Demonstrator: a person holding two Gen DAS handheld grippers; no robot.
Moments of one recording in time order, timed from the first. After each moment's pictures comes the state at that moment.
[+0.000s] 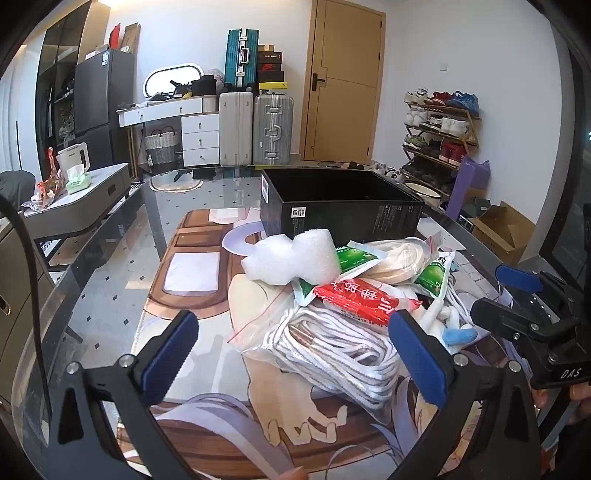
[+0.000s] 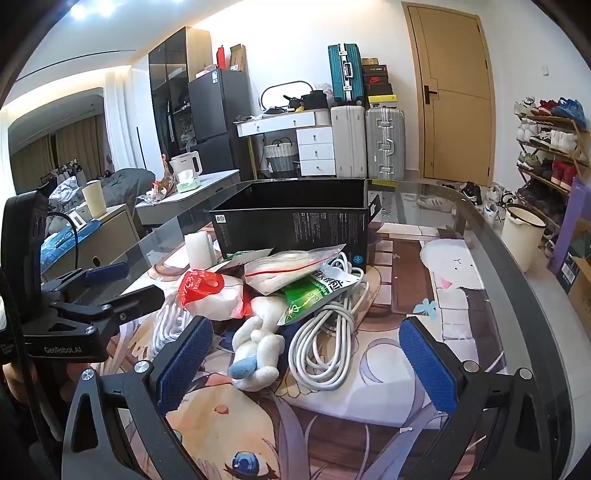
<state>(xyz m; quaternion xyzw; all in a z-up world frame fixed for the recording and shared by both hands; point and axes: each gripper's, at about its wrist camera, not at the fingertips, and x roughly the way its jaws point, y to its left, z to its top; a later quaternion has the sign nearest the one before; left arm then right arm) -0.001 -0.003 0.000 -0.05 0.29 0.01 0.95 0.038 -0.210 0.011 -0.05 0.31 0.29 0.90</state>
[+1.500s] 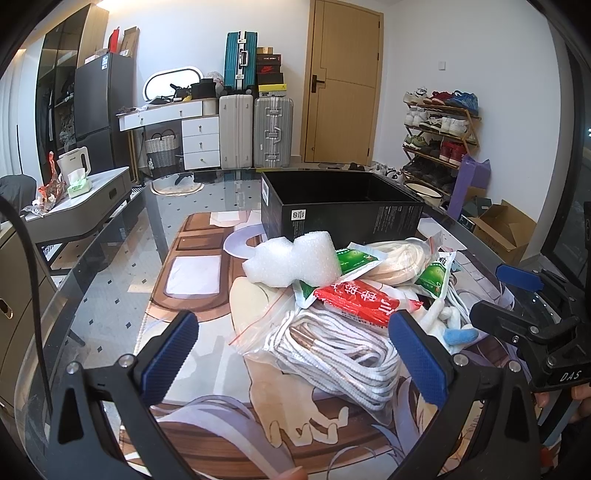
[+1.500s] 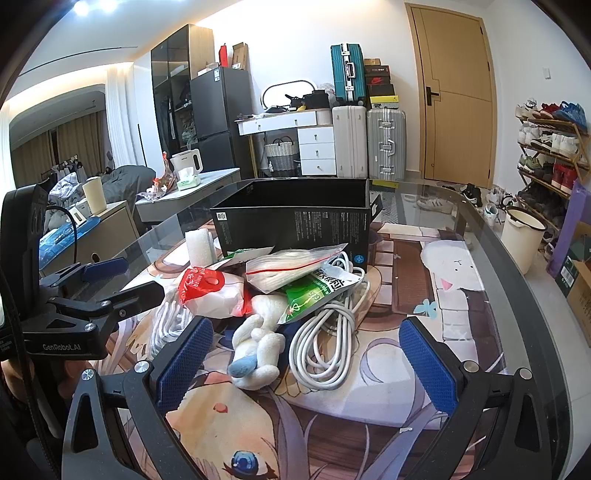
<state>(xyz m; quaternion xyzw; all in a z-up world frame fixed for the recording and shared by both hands) 0.001 -0.001 0.002 -0.05 0.29 0.01 0.96 0.041 -0.210 0.009 -0.05 0.31 0.29 0.90</state>
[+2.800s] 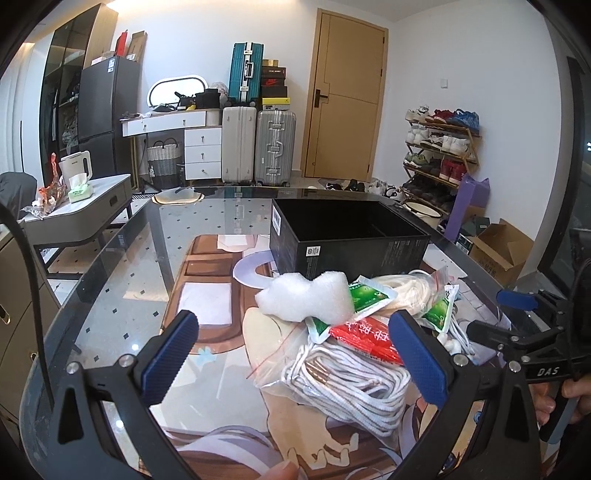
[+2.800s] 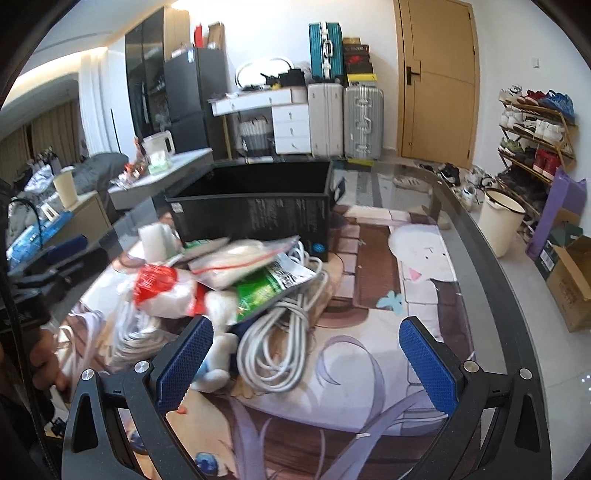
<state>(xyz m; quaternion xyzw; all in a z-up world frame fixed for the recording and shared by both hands) 0.011 0.015 0.018 -0.06 0.26 0.01 0.96 0.071 -0.218 0.007 -0.08 0.36 0.24 0.90</state>
